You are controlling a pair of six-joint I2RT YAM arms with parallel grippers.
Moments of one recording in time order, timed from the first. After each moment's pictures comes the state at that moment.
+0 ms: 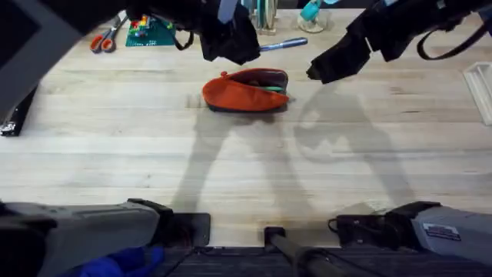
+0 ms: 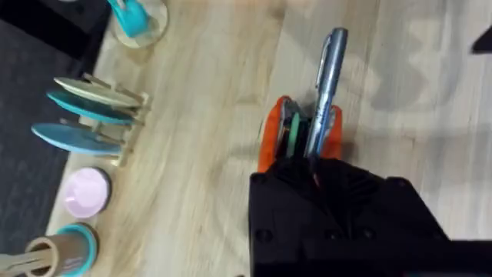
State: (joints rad) left arm -0.28 1.49 1.40 -0.89 0.58 0.96; right arm 0.28 1.41 1.54 -1.23 -0.39 -0.40
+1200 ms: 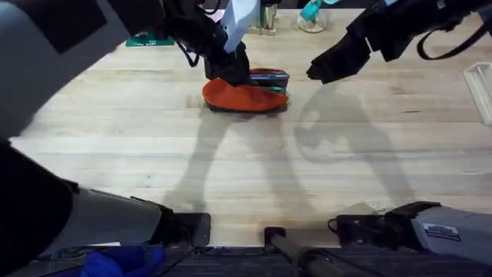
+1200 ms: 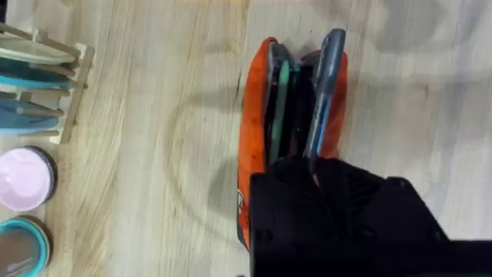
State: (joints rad) left arm -0.28 1.62 1.34 -0.91 0.49 1.07; right arm 0.28 1.41 1.54 -1.23 -0.39 -0.40
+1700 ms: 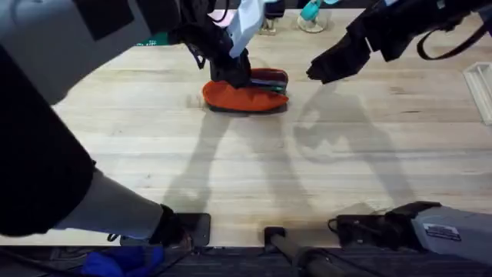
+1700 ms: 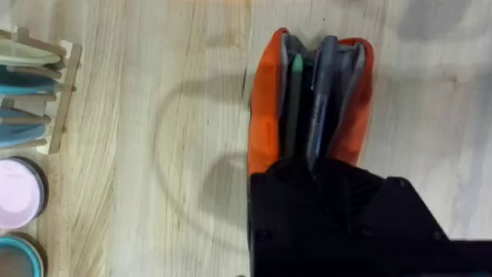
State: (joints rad) left arm -0.28 1.71 1.34 -0.85 0.47 1.10; right arm 0.28 1.41 1.54 -1.23 -0.39 -0.40
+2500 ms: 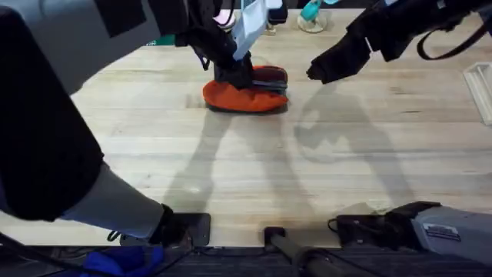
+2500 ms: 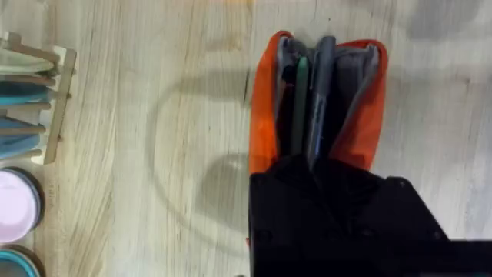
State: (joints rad) left arm -0.30 1.75 1.34 -0.82 0.47 1.11; right arm 0.28 1.41 1.54 -1.23 -0.39 -0.40
